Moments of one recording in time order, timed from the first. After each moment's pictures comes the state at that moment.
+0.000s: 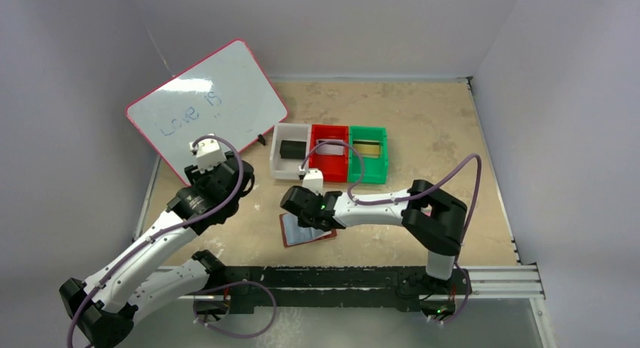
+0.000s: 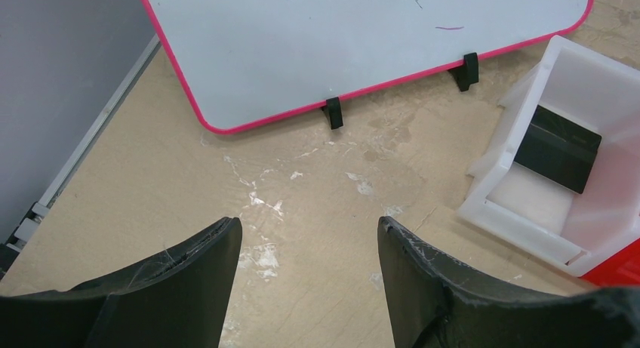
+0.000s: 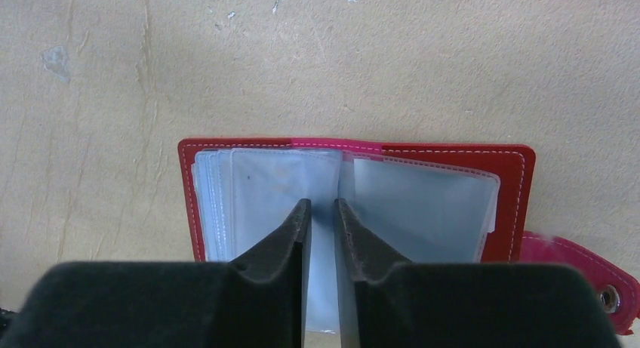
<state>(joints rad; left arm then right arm) -0.67 0.85 0.85 -0.85 -0.95 -0.76 1.19 1.83 1.13 -0.38 0.45 0.98</state>
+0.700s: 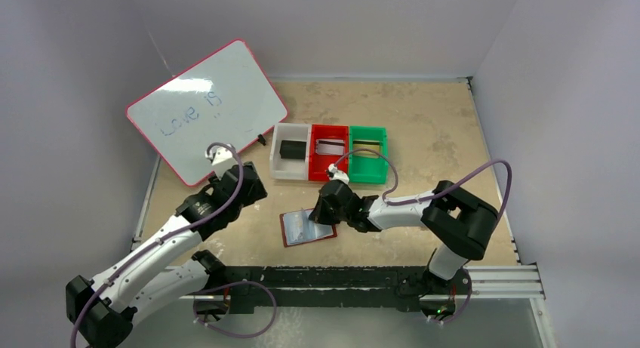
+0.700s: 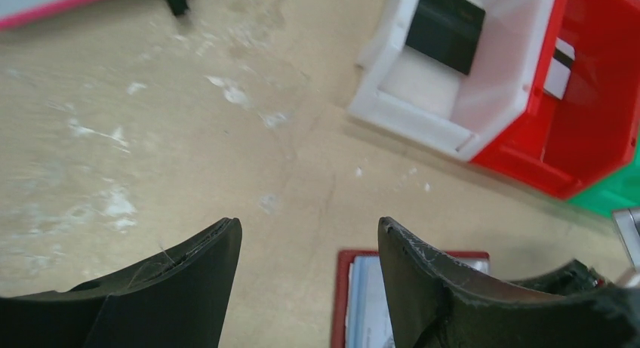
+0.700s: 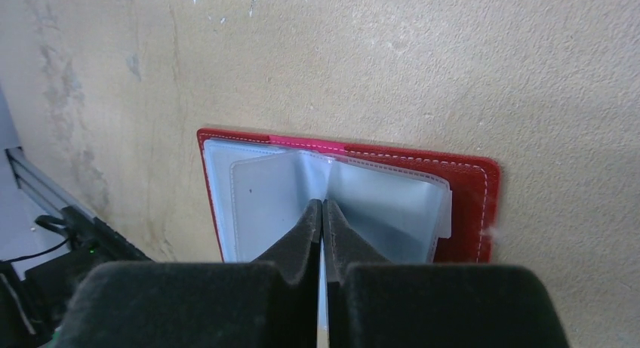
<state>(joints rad) -0.67 0.83 0.72 -0.69 -0.61 -0.85 1.02 1.66 0.72 0.13 0.12 1.02</state>
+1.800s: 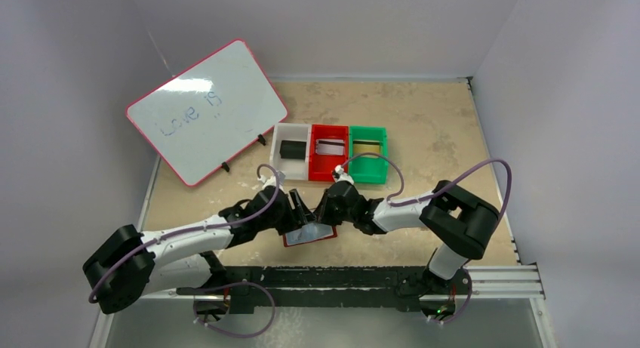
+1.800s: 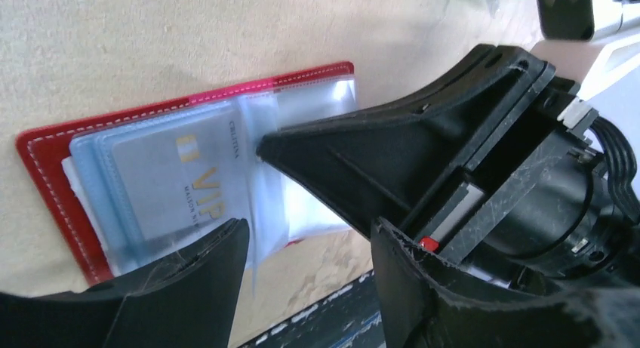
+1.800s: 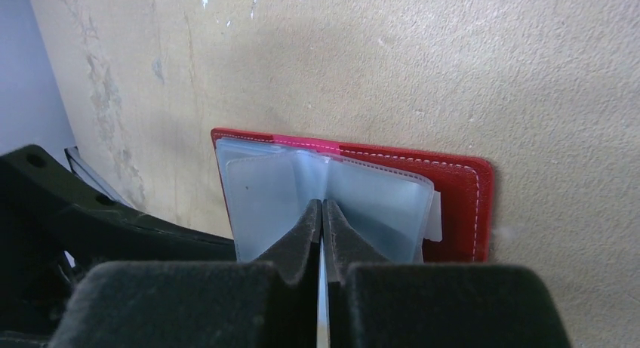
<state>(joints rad) -0.83 1.12 0.42 -0.04 0.02 -1.14 0.97 1.65 0.62 0.32 0.03 1.10</state>
